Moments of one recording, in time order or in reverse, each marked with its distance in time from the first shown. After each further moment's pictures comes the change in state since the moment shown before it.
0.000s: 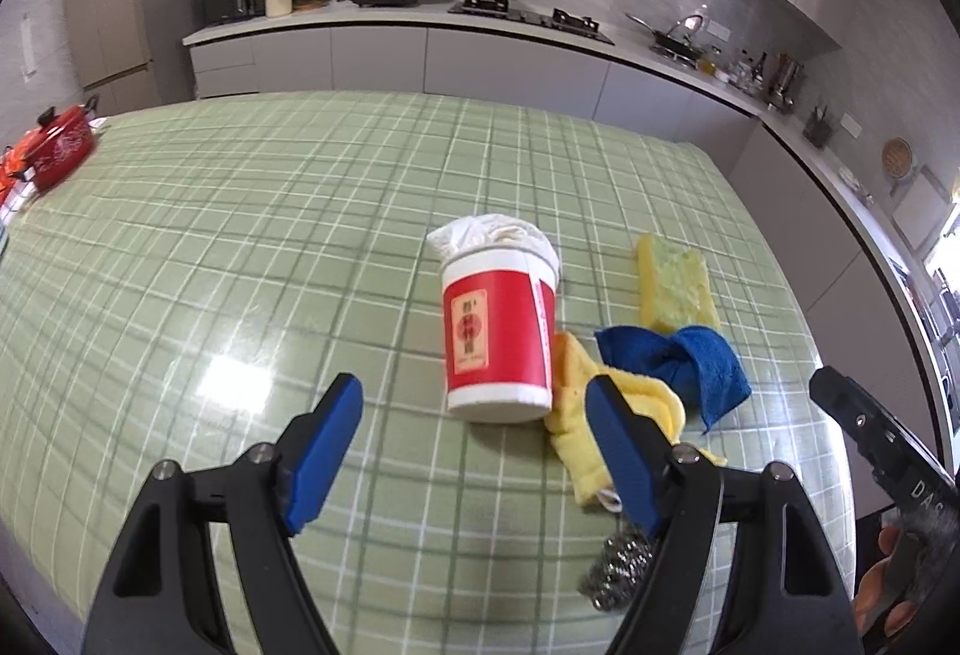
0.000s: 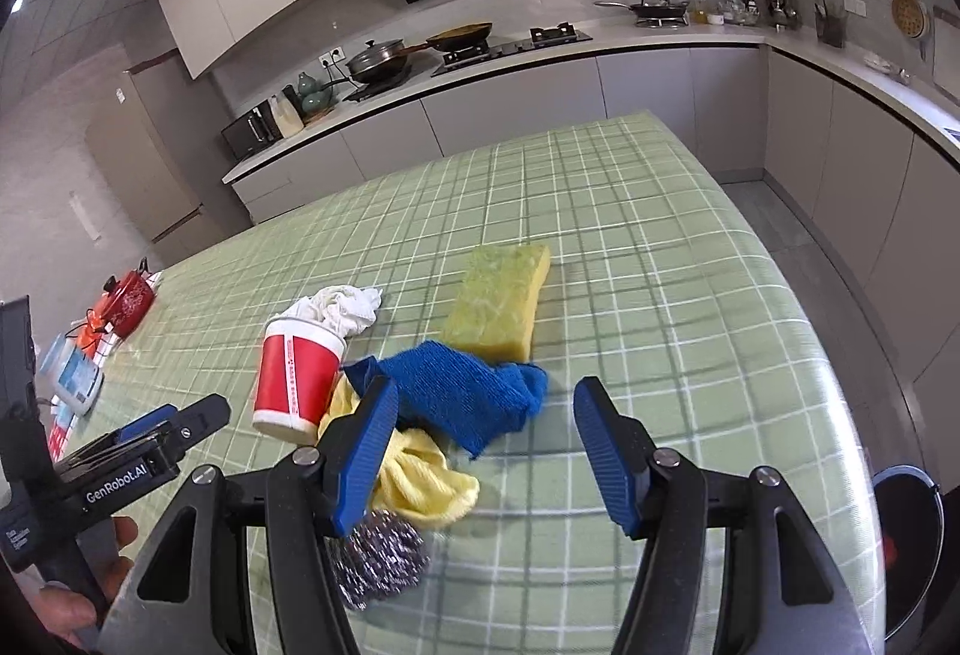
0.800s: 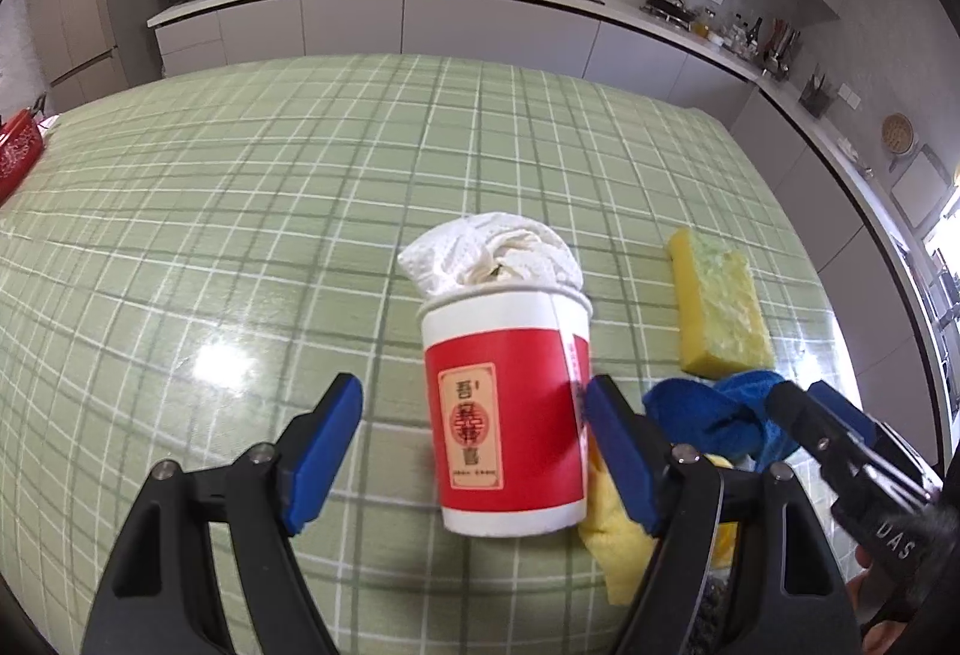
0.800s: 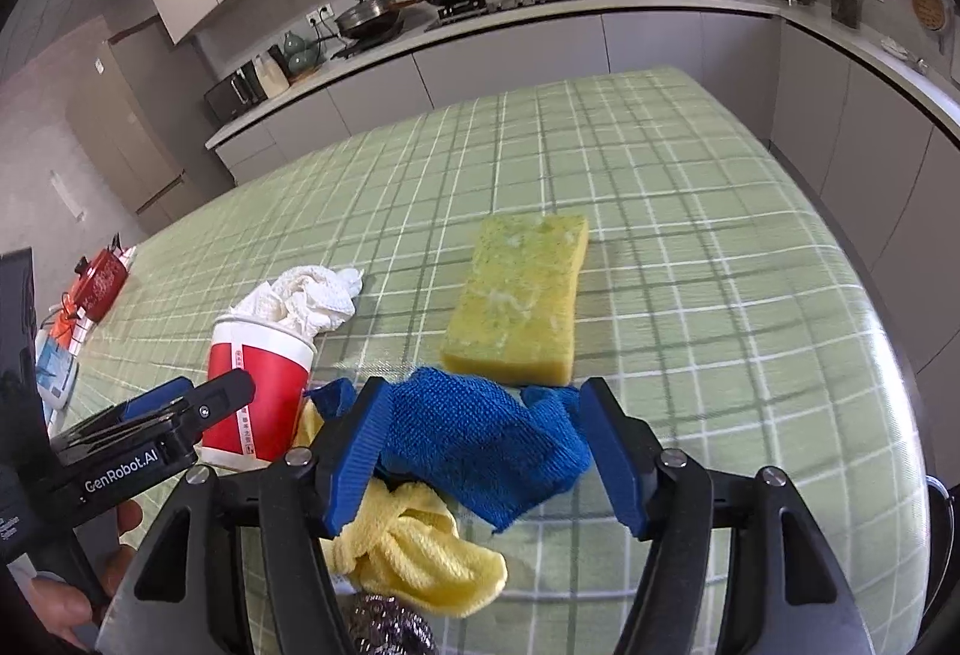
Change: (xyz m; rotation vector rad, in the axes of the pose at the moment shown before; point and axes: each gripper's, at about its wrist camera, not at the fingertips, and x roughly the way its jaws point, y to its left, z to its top) left arm 0.065 0.000 0.029 0.030 0.103 -0.038; right arm 0.085 0.016 0.012 -0.012 0.113 -0.022
